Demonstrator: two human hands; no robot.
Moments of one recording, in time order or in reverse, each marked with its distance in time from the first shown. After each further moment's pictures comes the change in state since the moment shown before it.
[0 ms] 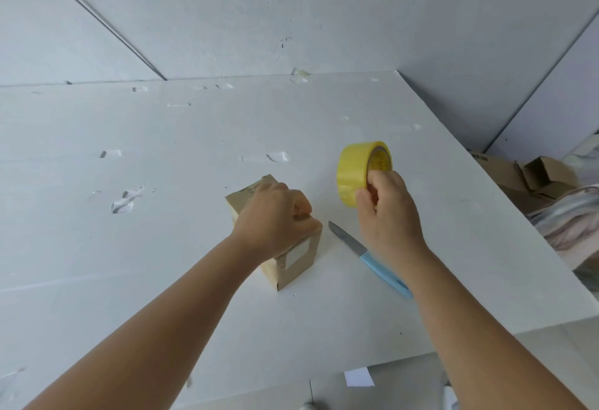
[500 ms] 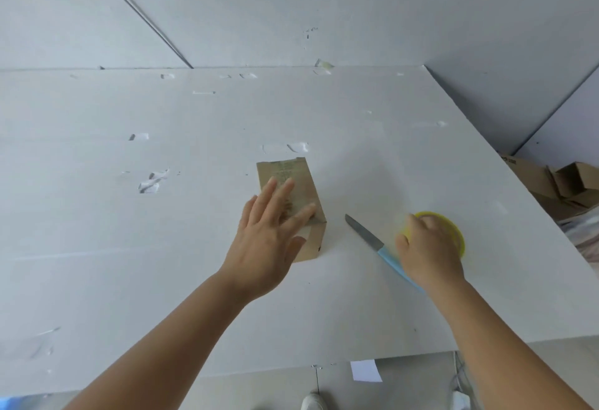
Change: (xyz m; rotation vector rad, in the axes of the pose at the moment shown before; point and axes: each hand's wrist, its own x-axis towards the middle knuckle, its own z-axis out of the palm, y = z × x) left_hand -0.057 -0.050 0.028 0.237 0.175 0.198; right_hand -0.034 0.074 0.013 -0.509 -0.388 0.268
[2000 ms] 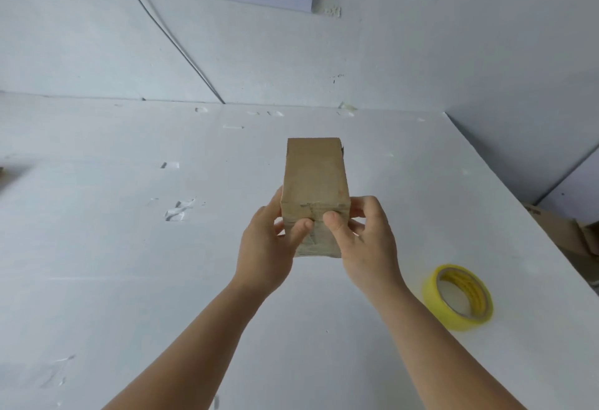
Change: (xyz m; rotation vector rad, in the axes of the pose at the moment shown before) left_hand 0.033 -0.005 -0.046 -0.874 0.268 -0.465; right_hand -0.010 -0.145 -0.049 1.042 0.099 -0.286
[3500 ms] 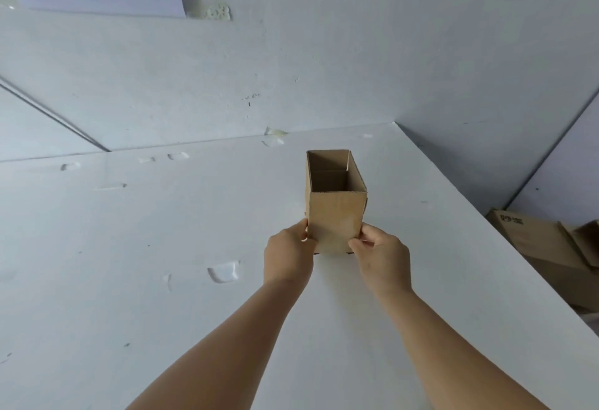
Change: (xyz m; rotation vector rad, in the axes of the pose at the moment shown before) left_hand 0.237 -0.062 0.242 0.450 -0.147 -0.149; right_hand 0.236 0.200 -0.104 -0.390 0.215 0.138
